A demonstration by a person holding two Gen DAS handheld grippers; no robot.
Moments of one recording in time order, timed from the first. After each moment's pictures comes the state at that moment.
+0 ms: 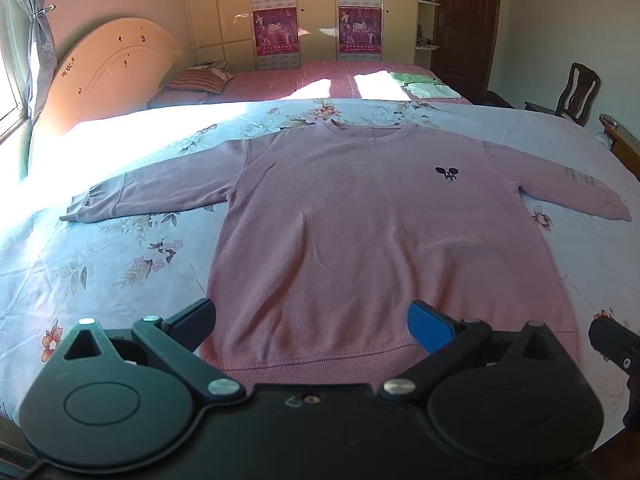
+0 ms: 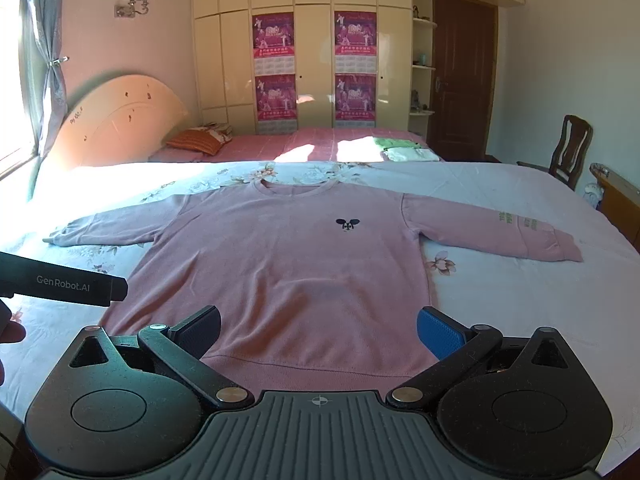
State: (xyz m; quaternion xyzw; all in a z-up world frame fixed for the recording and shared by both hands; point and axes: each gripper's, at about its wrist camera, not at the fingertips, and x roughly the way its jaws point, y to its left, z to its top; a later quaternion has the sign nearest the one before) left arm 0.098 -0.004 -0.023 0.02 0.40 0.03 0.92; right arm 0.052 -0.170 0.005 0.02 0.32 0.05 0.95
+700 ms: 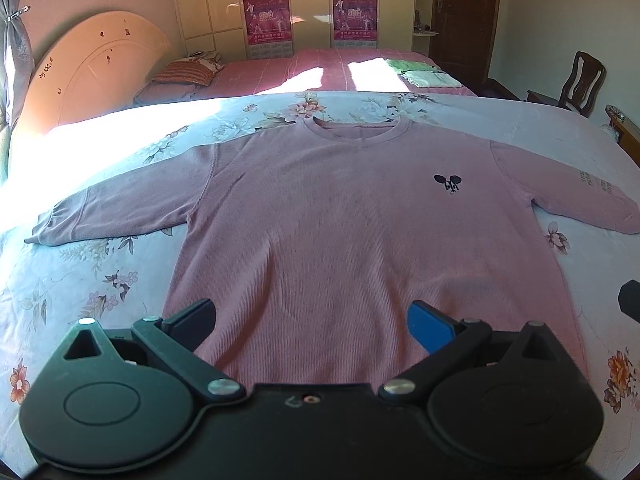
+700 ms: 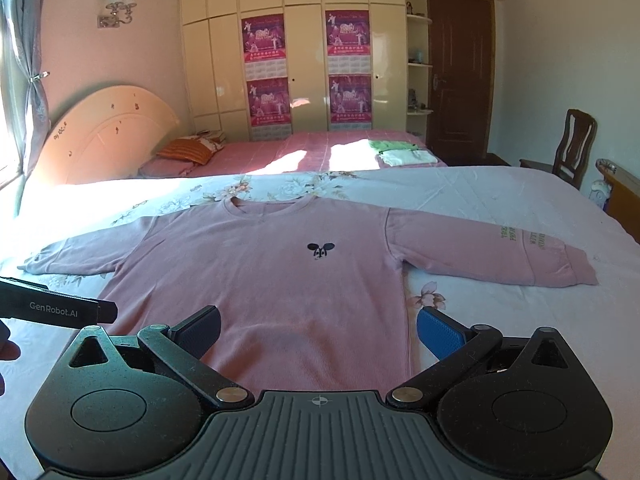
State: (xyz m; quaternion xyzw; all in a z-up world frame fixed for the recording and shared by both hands) left arm 0.186 -0.037 -0.044 0.02 0.42 0.03 0.91; right arm 0.142 -0.231 -0.007 0.04 0.31 0.06 0.95
